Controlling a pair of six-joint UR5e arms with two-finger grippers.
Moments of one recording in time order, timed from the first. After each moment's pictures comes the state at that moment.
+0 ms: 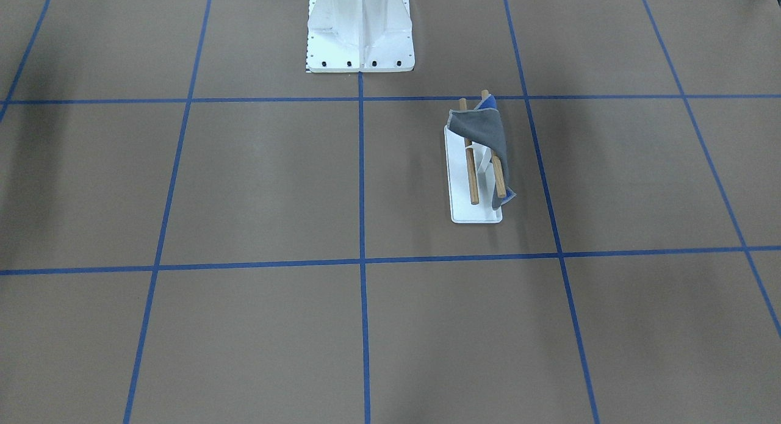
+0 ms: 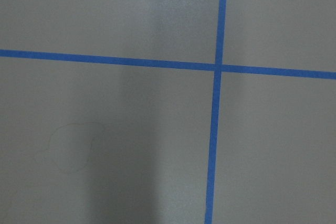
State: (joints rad) left arm -1.54 -1.57 -1.67 -1.51 -2.28 0.18; right arm 1.47 -1.70 1.79 -1.47 2.35 0.14
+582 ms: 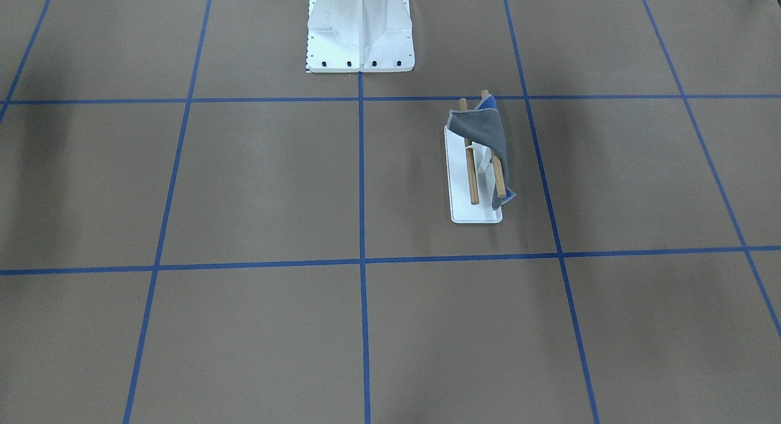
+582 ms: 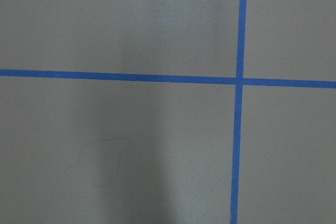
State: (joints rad) left arm -1.55 -1.57 -1.65 -1.54 -2.28 0.17; right arm 1.46 -1.60 1.79 -1.61 2.36 0.15
